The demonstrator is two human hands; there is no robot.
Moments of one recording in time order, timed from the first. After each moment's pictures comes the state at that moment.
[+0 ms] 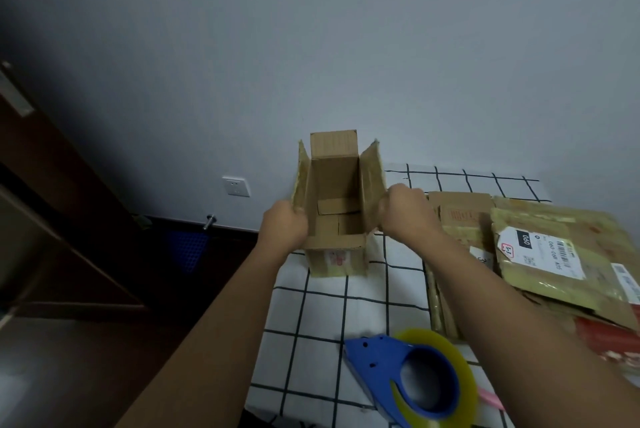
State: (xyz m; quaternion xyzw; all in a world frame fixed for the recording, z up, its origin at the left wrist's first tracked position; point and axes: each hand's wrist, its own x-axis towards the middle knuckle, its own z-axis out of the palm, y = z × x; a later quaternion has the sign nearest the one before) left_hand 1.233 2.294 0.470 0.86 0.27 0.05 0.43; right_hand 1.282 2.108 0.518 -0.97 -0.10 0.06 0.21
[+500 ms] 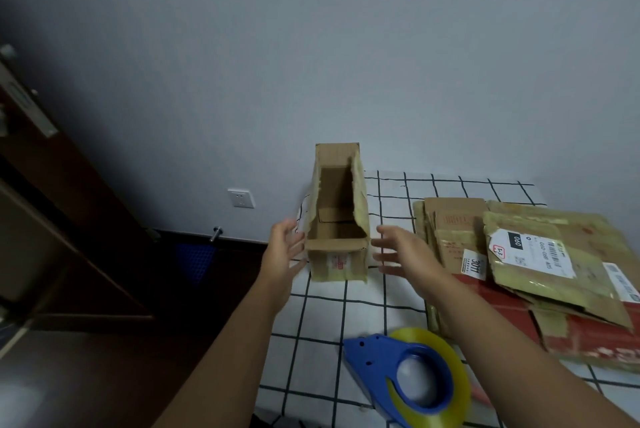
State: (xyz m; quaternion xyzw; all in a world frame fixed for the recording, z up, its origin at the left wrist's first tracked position) left_hand 1.188 2.270 0.457 0.59 0.28 0.07 0.75; right_hand 1.256 2.070 0.458 -0.73 0.01 0.24 0.64
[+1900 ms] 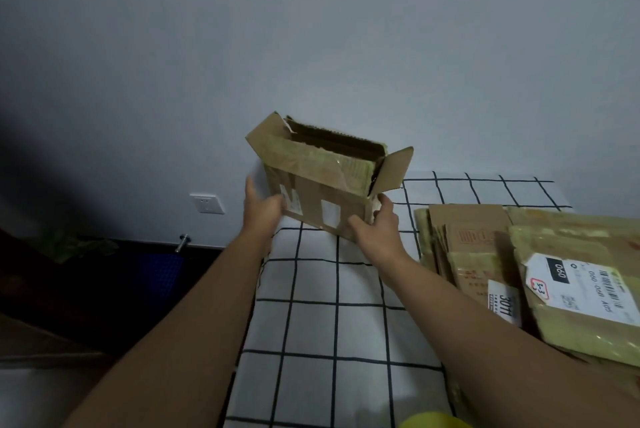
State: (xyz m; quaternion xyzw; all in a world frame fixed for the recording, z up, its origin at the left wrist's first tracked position) left_hand 1.365 2.321 0.425 0.70 0.32 0.09 0.64; right_hand 1.372 2.137 0.408 -0.78 0.04 0.12 0.62
